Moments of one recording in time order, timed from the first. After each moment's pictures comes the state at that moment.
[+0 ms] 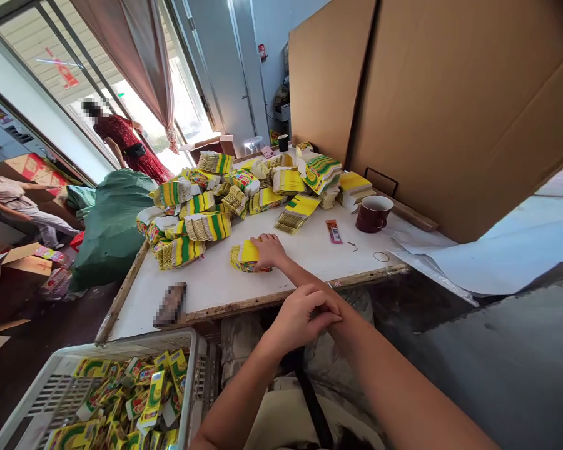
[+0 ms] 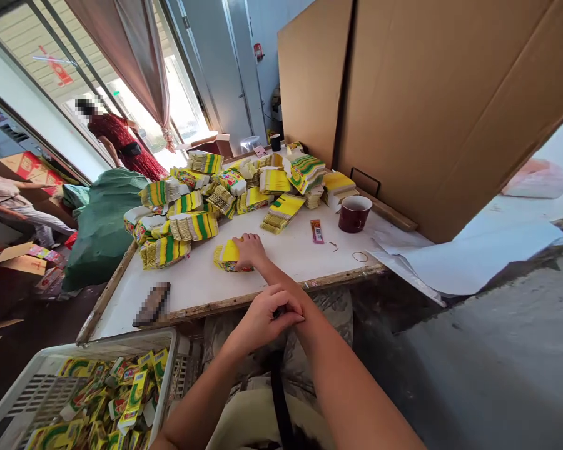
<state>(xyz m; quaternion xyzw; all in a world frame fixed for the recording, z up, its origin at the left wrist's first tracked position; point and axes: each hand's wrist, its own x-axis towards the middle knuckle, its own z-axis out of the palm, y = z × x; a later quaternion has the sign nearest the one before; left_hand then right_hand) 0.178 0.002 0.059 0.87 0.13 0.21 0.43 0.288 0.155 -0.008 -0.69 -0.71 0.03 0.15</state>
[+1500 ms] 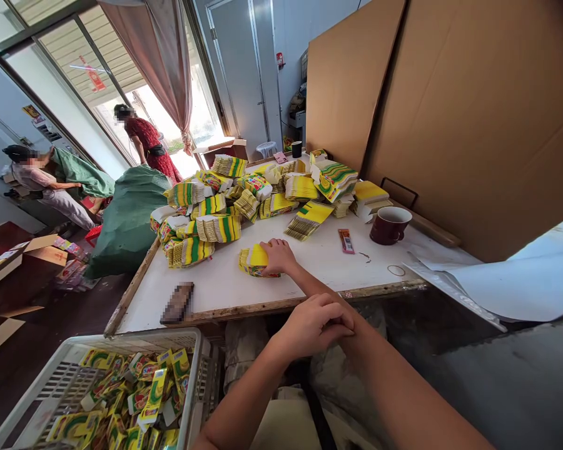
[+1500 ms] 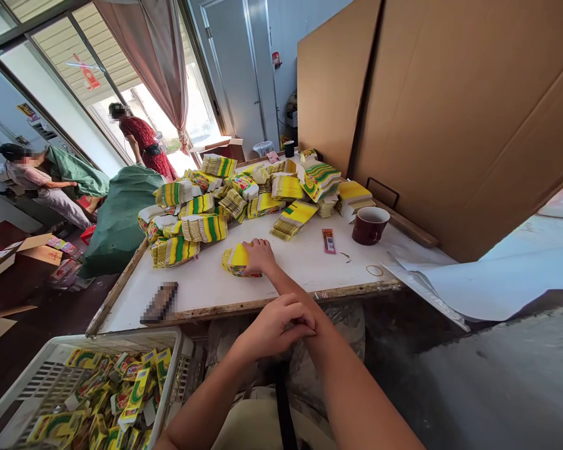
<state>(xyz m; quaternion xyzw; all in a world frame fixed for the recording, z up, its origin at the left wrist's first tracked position) 0.177 0.006 0.056 0.90 0.08 0.19 0.38 0.287 0.157 -0.015 -0.69 -0.71 0.03 0.16</state>
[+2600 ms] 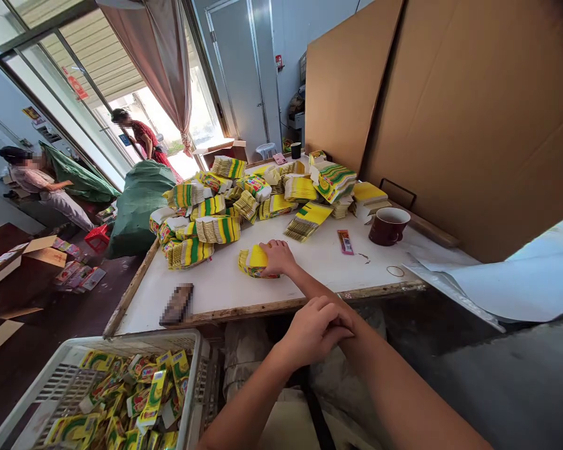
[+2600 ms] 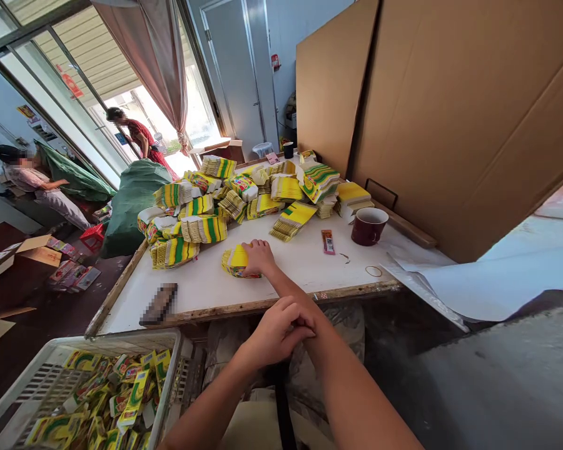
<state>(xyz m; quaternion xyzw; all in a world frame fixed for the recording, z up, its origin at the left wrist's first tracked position) 0.177 -0.002 0.048 0.90 0.12 0.22 0.37 0.287 0.157 -0.014 -0.69 -0.71 0.03 0.16</state>
